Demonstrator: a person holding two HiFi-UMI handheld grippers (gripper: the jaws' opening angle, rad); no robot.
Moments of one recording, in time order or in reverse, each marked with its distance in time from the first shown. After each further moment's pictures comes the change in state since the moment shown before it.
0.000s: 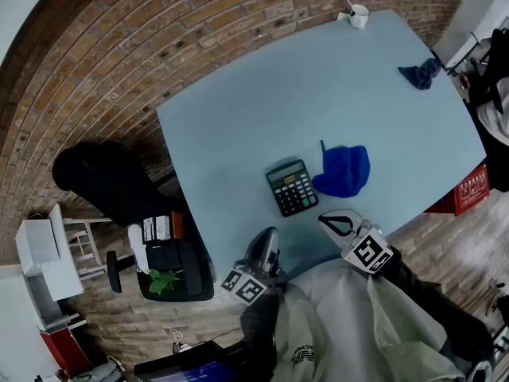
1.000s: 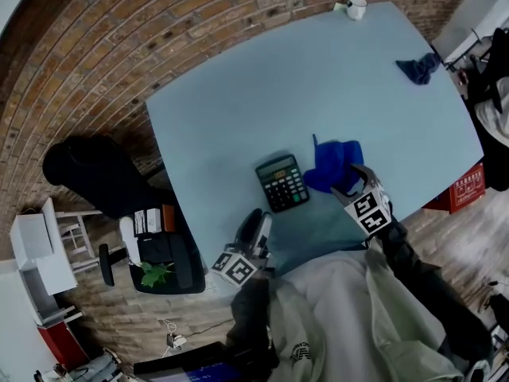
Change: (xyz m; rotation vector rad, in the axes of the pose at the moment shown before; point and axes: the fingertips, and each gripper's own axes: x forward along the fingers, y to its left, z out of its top) left arm 0.025 0.039 -0.014 -0.031 0.046 0.077; right arm -0.011 -0.132 -0.088 0.097 0.370 -0.302
